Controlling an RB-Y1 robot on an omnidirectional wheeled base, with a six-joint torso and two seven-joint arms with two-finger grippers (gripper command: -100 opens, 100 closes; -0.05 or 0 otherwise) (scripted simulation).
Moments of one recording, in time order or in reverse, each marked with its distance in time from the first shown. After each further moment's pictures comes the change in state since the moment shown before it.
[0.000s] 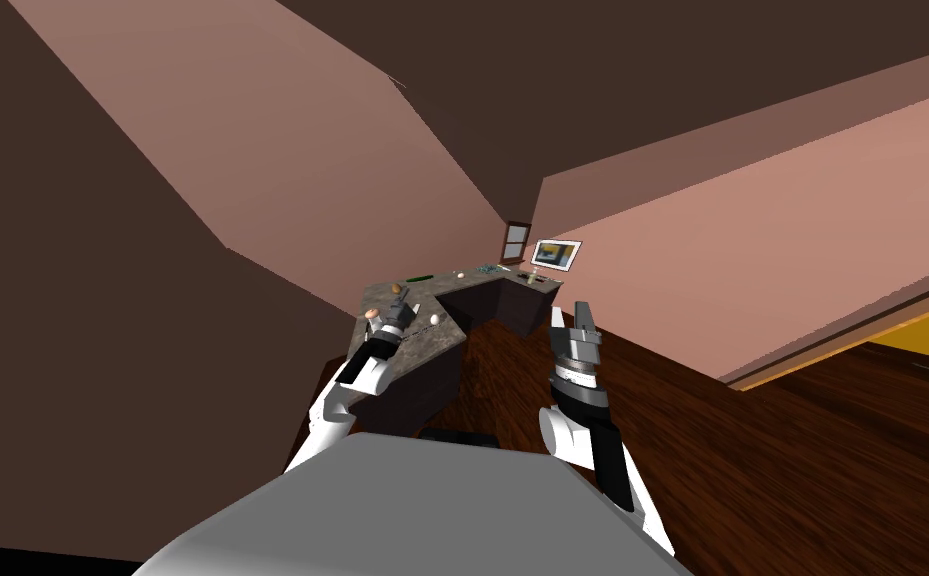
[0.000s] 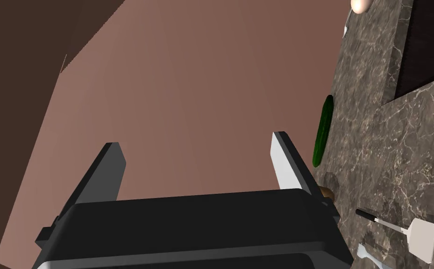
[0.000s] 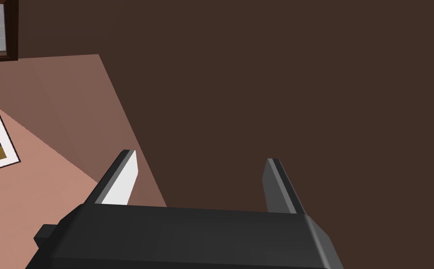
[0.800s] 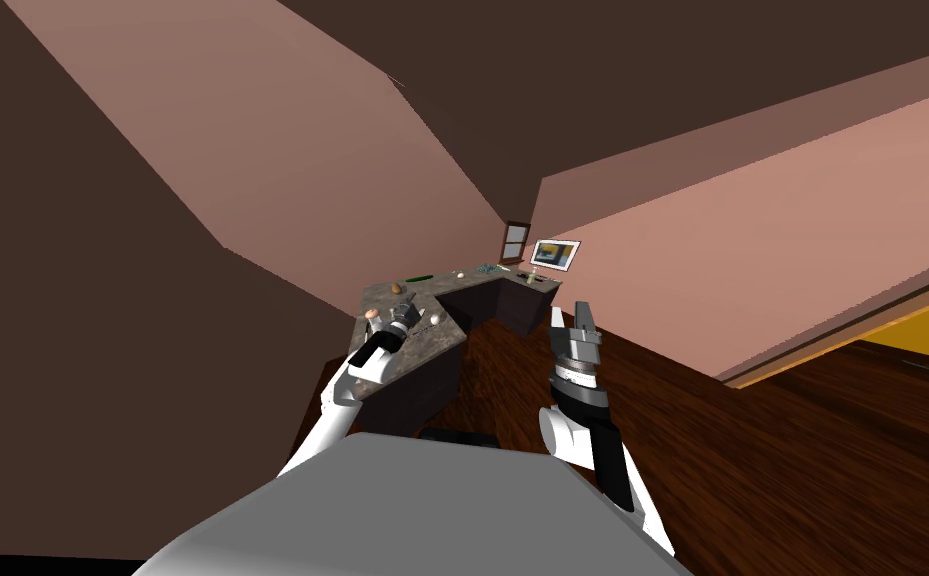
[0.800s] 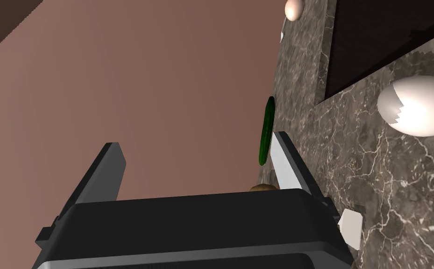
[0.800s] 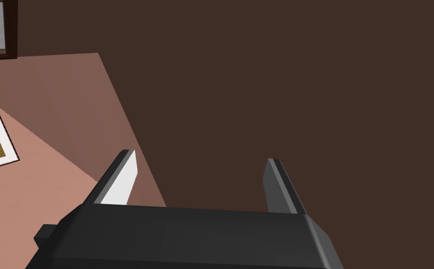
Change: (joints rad) left arm -0.088 0.028 0.001 0.071 0.027 0.200 0.086; right arm 0.000 0.000 0.000 0.000 0.000 0.000 0.000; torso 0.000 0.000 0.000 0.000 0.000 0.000
